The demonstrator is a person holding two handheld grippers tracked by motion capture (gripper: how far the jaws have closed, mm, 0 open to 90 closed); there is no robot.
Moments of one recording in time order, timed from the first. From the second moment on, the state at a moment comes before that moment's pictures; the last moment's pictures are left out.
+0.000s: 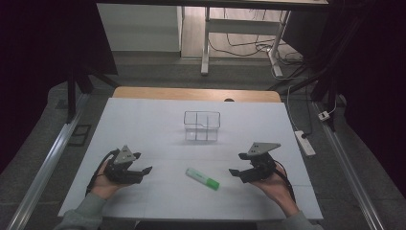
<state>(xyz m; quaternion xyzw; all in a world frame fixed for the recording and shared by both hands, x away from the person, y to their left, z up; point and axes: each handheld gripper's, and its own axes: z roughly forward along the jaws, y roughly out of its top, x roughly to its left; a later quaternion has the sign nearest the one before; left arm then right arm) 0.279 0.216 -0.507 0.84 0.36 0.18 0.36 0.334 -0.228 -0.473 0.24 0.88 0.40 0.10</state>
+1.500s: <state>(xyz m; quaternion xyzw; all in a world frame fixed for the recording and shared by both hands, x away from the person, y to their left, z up) 0.278 0.211 -0.509 0.85 0.35 0.19 0.35 0.330 -0.118 -0.466 0.15 0.93 0.34 0.04</state>
